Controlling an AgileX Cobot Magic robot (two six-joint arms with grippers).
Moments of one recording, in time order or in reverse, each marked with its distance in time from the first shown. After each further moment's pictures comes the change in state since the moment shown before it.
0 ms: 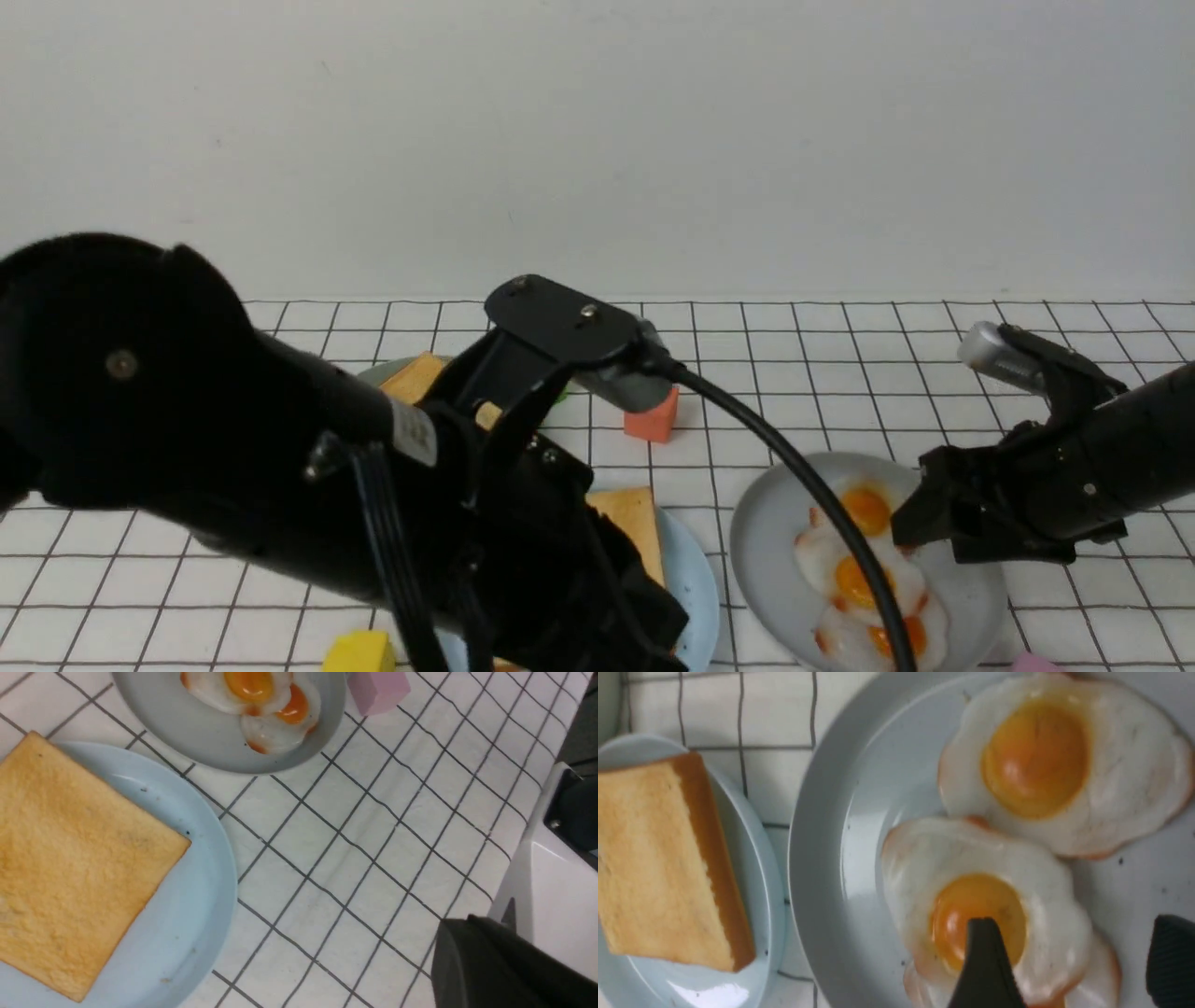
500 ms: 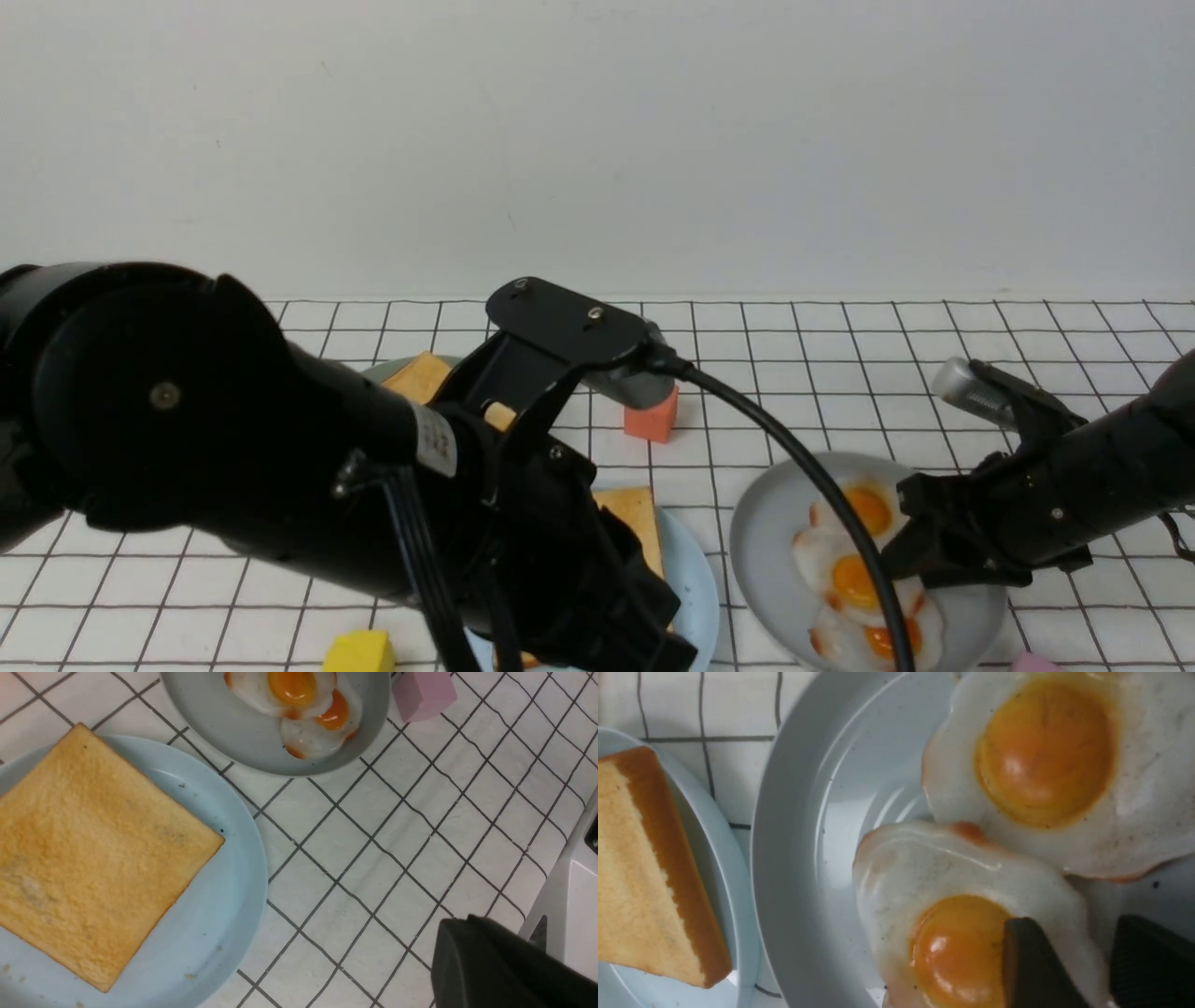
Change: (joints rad) right arm 0.000 0.106 -0.005 0.072 -0.004 -0.075; left arm -0.009 0.012 0.000 0.061 -0.028 -0.074
